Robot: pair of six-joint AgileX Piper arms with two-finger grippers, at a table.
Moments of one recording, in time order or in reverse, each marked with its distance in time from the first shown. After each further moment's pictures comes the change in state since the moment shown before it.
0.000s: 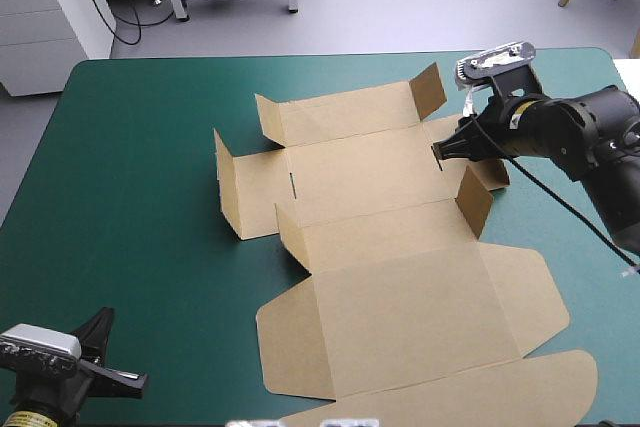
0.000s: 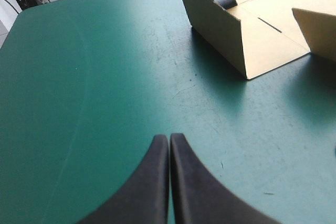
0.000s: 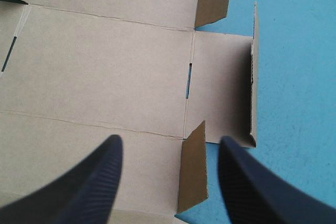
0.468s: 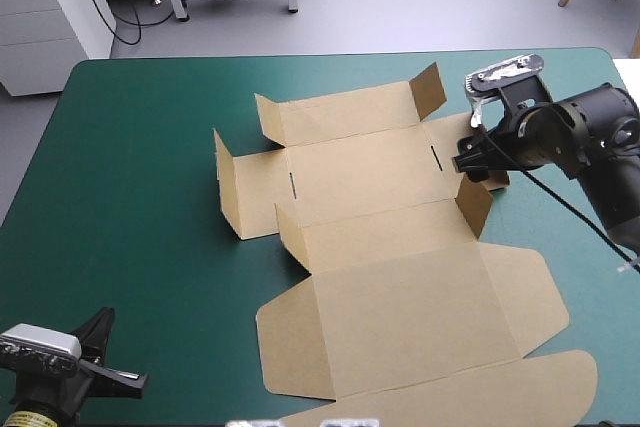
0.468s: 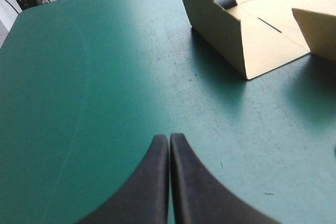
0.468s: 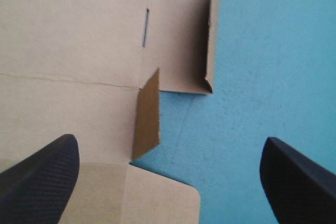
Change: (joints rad) left arm 0.000 0.000 0.000 0.000 0.000 0.000; right arm 0.000 0.020 0.000 -0.148 0.150 0.043
